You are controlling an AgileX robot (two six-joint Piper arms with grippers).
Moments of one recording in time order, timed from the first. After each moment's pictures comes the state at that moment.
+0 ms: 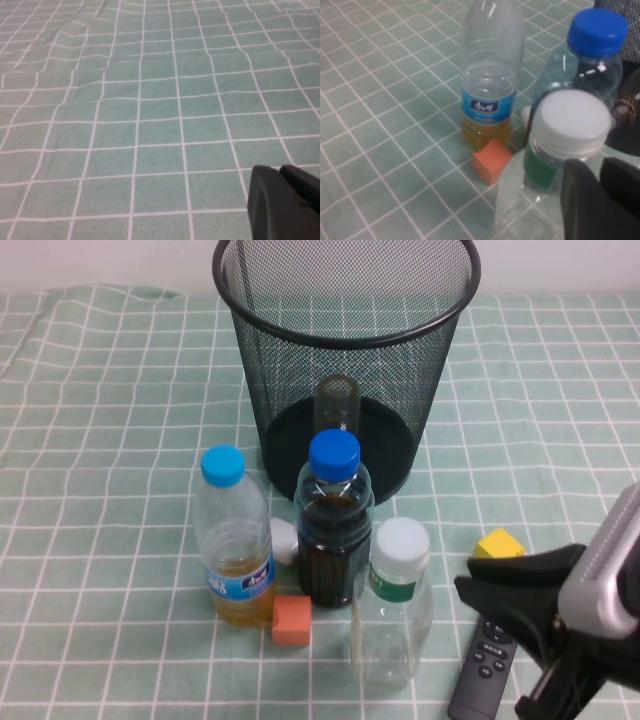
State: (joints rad) right arm 0.79 0.88 -0.60 0.40 0.22 -0.46; left arm -0.05 -0.01 0.03 0.03 0.35 -0.01
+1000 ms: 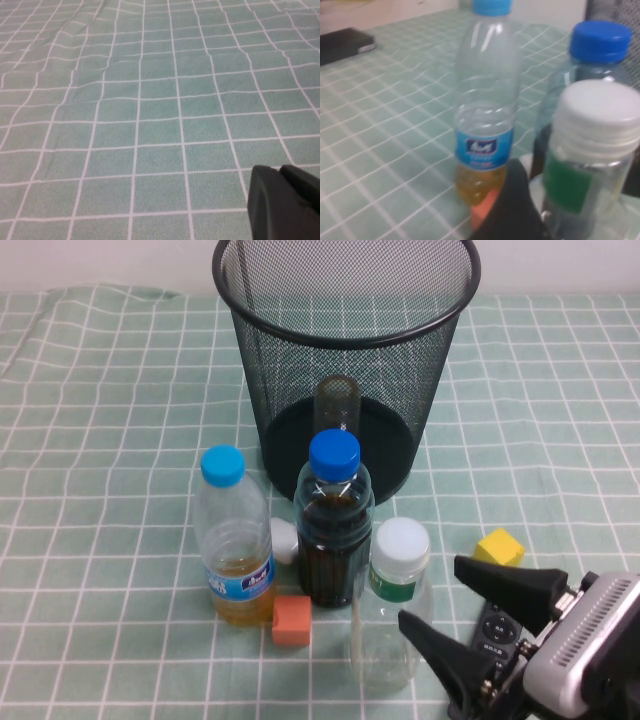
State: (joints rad) right arm 1.07 1.07 -0.28 0.39 -0.63 -0.29; left arm -0.05 -0.01 0.03 0.03 0.35 -0.01
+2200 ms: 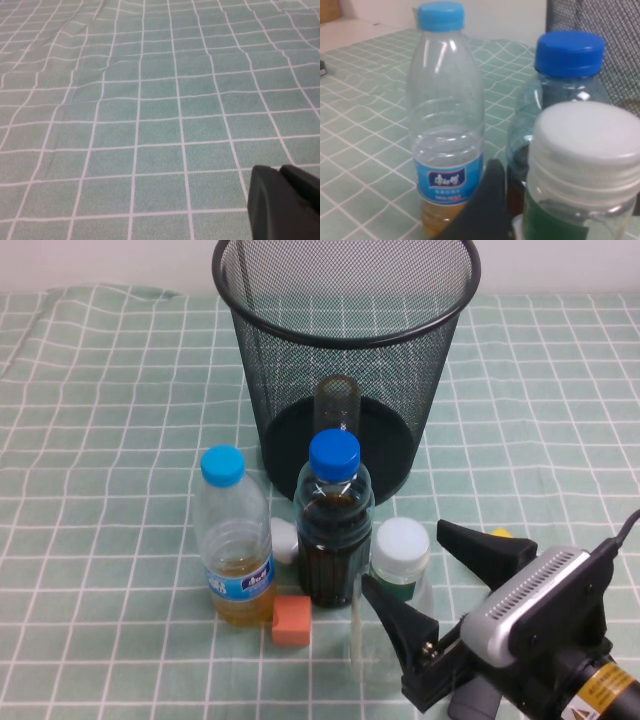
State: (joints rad) right arm 1.07 1.31 -0.35 0.45 -0.87 -0.24; left arm -0.05 -0.01 0.03 0.03 0.35 -0.01
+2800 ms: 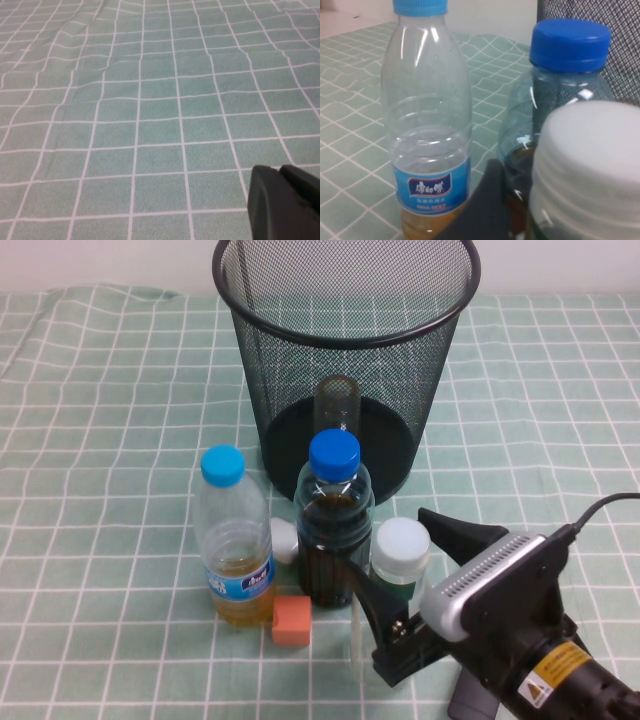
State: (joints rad) right arm 1.05 1.43 -0.41 0.45 -0.91 -0.24; left arm -0.05 -0.01 0.03 0.03 0.35 -0.01
